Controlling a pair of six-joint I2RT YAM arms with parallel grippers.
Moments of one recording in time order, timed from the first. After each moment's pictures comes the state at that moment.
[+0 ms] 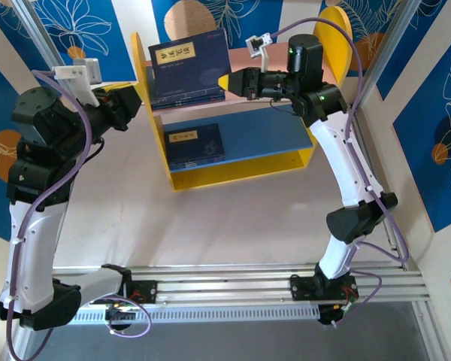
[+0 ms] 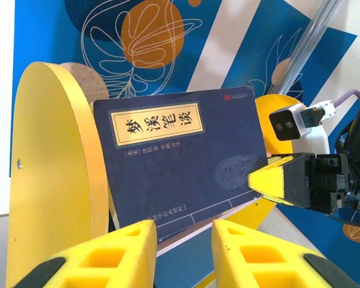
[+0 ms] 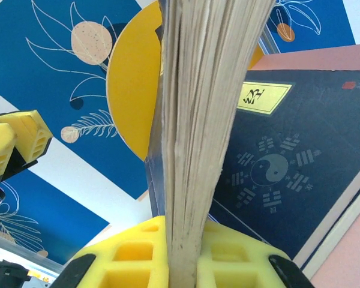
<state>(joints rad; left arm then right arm) -0.27 1.15 1.82 -0.69 0.29 -0.36 0.40 1.77 2.19 -0.61 -0.89 0.48</state>
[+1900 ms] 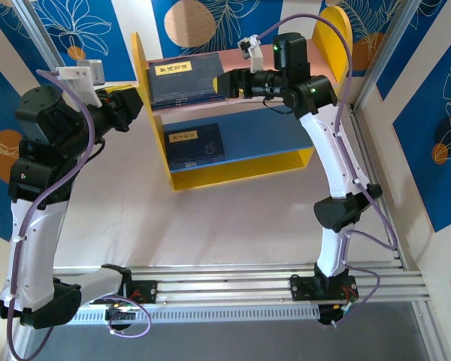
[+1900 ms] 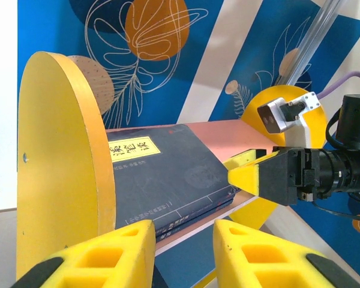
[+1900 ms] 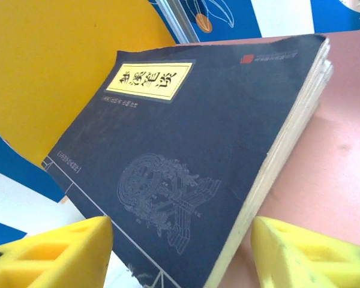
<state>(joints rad) -0.27 1.16 1.82 -0.71 0.29 -0.33 0.44 1.90 2.42 -0.91 -0.60 0.28</state>
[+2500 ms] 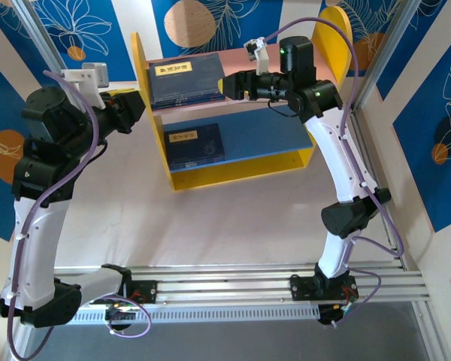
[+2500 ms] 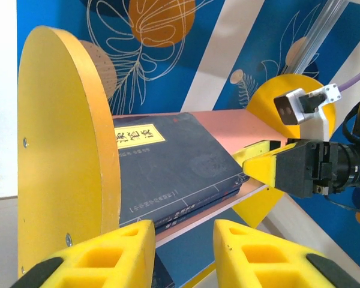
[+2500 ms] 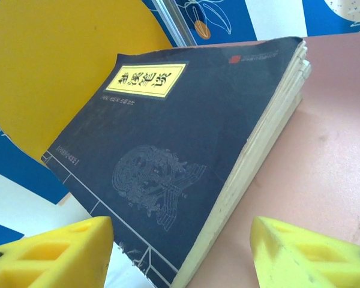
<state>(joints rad) -0.27 1.16 1.79 -0.71 0.29 -0.33 0.42 1.83 2.27 -0.80 -0.63 0.29</state>
